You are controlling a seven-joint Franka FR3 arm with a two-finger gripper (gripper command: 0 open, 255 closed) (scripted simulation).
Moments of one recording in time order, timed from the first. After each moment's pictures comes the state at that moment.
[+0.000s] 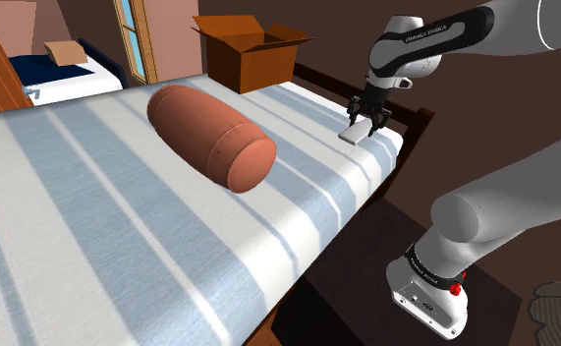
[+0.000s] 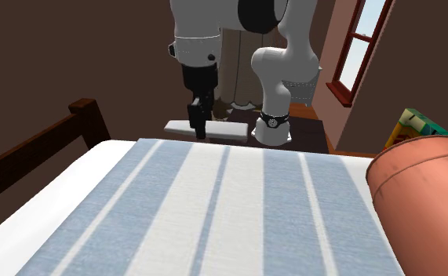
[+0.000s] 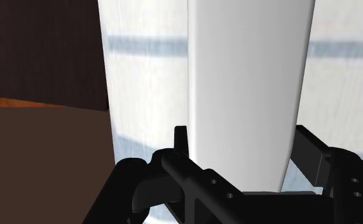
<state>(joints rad) -0.38 -0.31 0.00 -2.44 0.00 2.12 1.05</state>
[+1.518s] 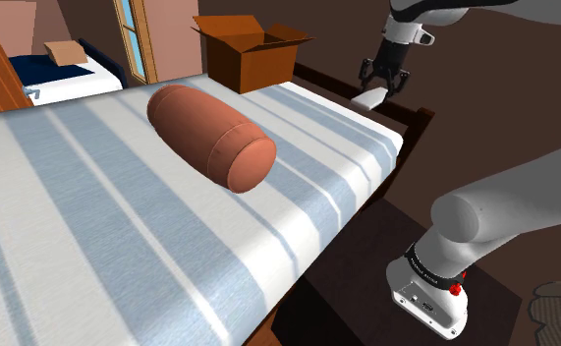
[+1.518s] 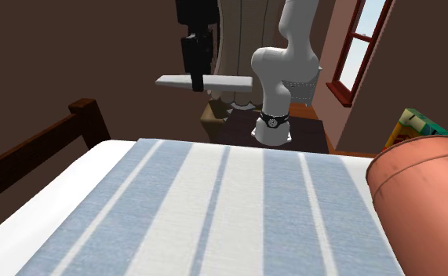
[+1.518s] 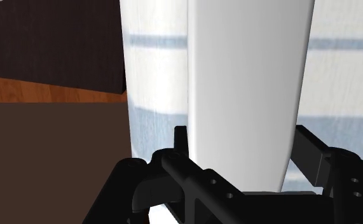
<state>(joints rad) -0.37 -0.38 0.00 -2.19 0.00 1.80 1.05</state>
